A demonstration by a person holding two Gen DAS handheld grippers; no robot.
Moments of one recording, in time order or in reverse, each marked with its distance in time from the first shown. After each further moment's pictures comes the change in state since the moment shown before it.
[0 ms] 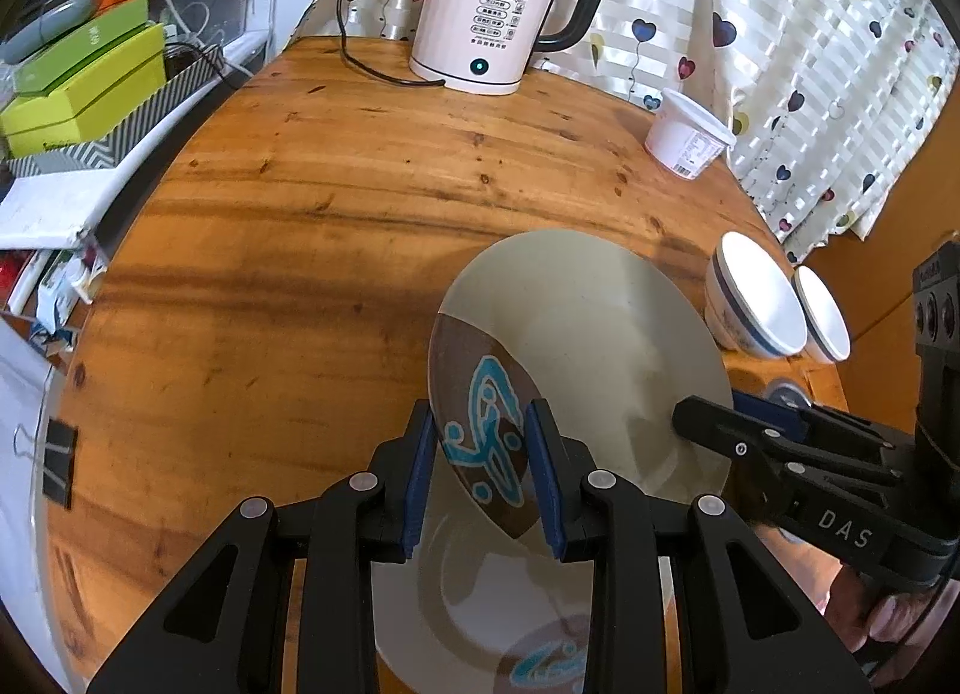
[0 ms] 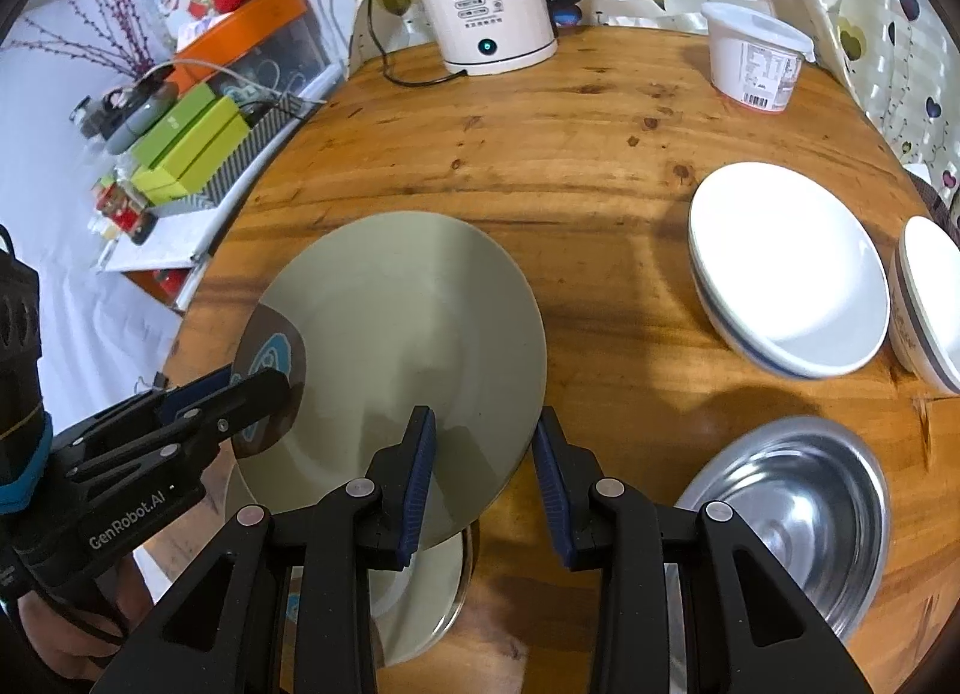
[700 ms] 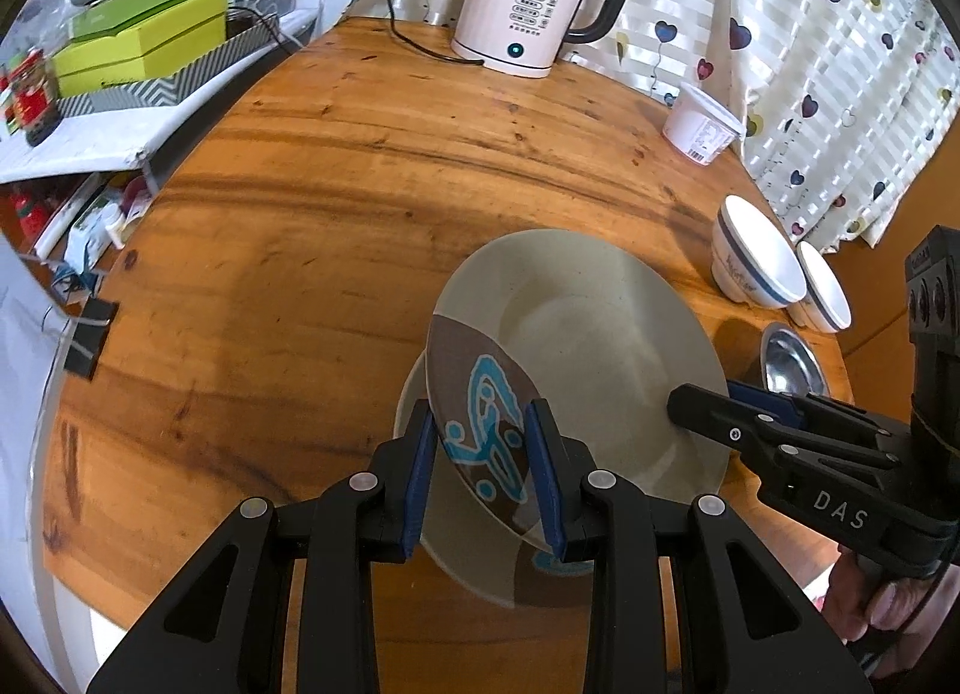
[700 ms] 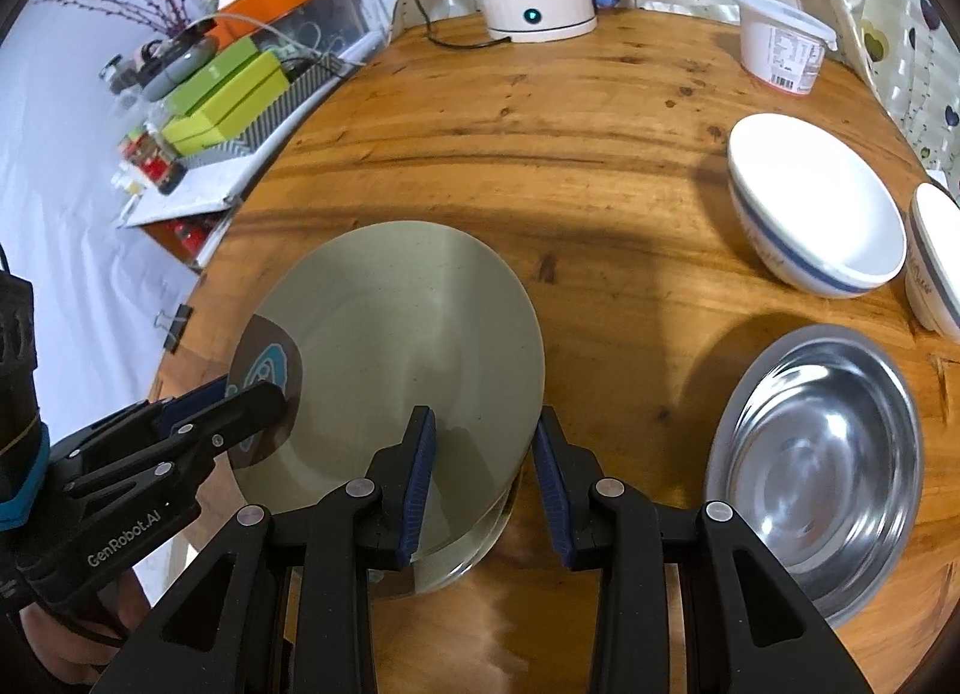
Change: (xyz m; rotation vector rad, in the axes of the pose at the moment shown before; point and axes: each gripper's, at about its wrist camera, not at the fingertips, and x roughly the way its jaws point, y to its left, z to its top) left arm -0.027 0.010 -0.057 -0.066 -0.008 0.038; right arm -0.003 0.022 -0.042 -0.062 0.035 0.036
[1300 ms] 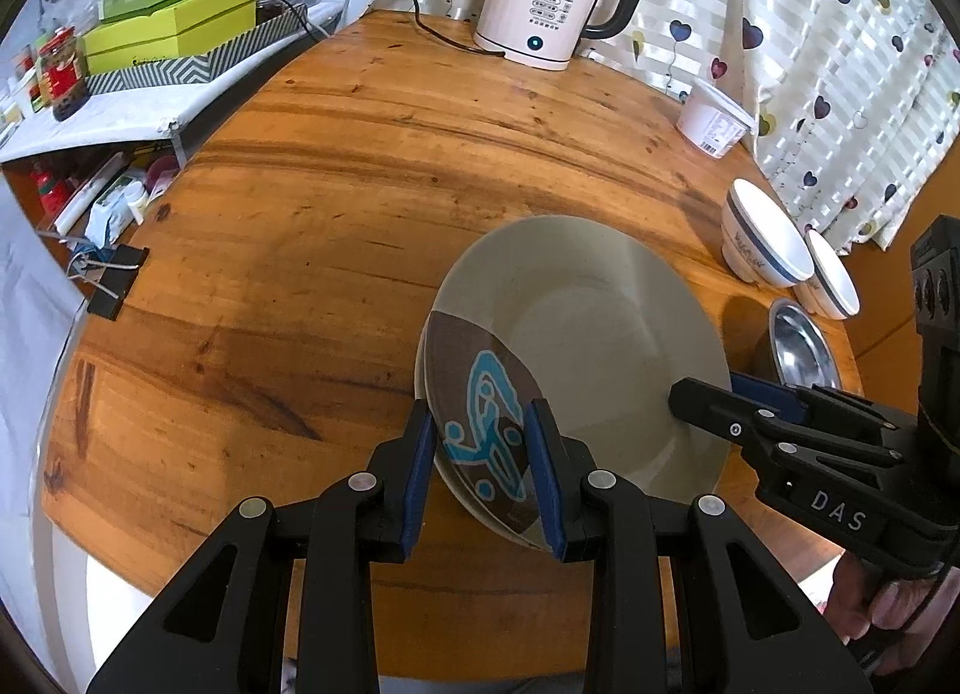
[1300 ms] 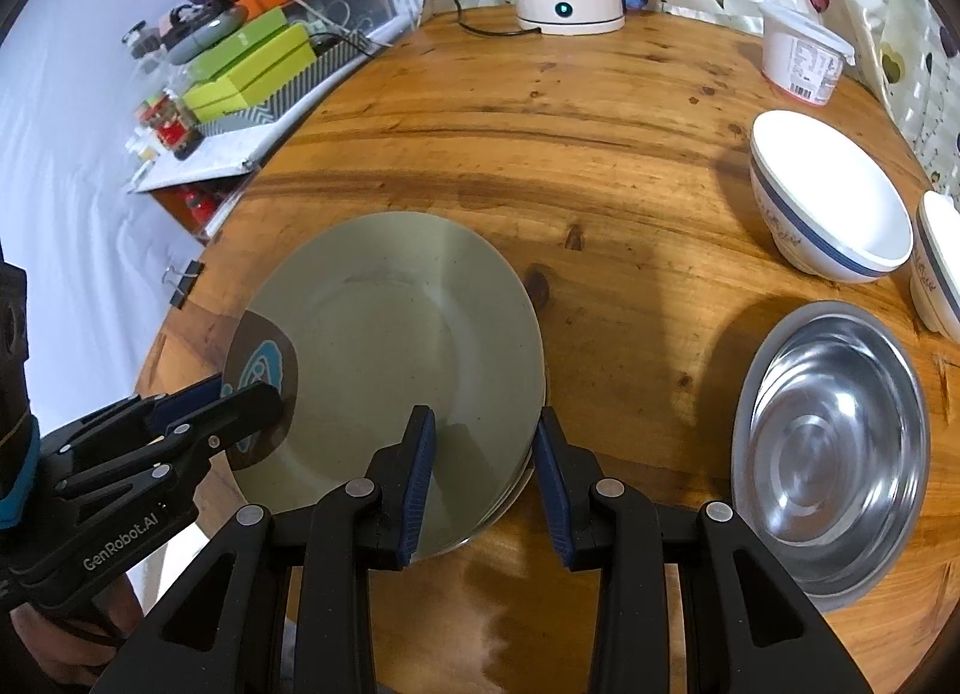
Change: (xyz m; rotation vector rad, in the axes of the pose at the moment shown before) left arm -0.008 0.001 -0.027 -0.026 -0.004 0.039; right arm 0.001 0.012 -0.019 -0.067 0.009 -0.006
